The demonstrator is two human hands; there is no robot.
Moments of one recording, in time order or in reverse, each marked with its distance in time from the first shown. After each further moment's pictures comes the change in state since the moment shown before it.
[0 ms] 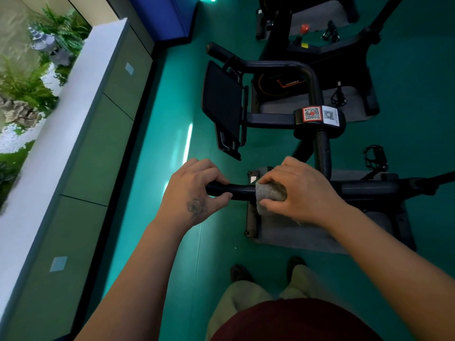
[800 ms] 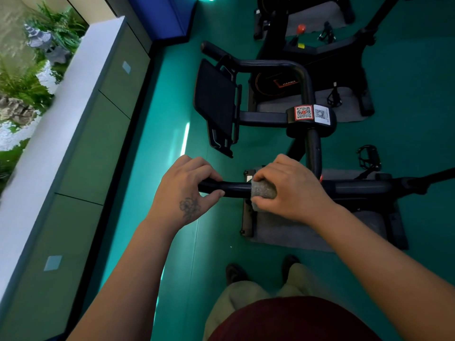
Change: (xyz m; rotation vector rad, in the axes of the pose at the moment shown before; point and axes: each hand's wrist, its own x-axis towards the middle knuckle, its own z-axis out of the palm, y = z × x) left_hand -0.004 0.007 -0.001 0.033 -0.007 0.012; right_hand -0.005 0.000 0.007 -0.017 0.078 -0.018
